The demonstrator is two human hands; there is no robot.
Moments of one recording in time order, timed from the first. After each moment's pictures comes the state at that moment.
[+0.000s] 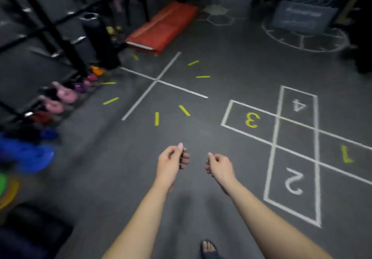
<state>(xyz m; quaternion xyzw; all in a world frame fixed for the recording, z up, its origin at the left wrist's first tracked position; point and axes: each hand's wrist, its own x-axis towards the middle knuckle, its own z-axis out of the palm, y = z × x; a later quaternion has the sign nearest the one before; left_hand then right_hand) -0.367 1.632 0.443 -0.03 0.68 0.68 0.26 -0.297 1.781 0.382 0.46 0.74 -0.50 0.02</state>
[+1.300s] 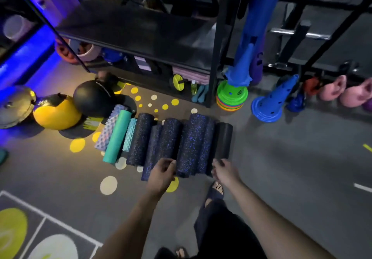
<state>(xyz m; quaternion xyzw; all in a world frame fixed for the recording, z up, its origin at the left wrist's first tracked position) -0.378 0.741 0.299 -0.58 0.59 0.55 -0.07 -0.575 0.860 0.218 -0.08 0.82 -0.34 0.46</state>
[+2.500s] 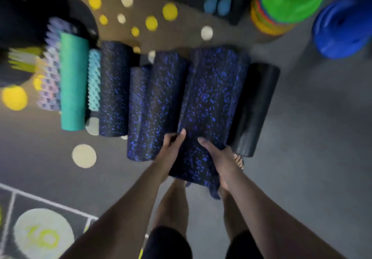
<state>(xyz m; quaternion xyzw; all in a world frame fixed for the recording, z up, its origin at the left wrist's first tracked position) -0.443 0.566 -0.083 -0.67 0.35 0.65 0.12 -0.566 0.678 -0.091 0.22 0.72 -0.34 0.56</state>
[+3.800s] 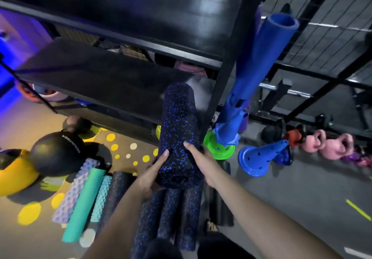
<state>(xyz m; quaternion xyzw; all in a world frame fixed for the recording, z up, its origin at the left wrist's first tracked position) -0.615 0.408 0.355 -0.48 0.33 0.81 -0.04 -0.777 0.491 0.356 -0.05 0.72 -0.49 0.49</state>
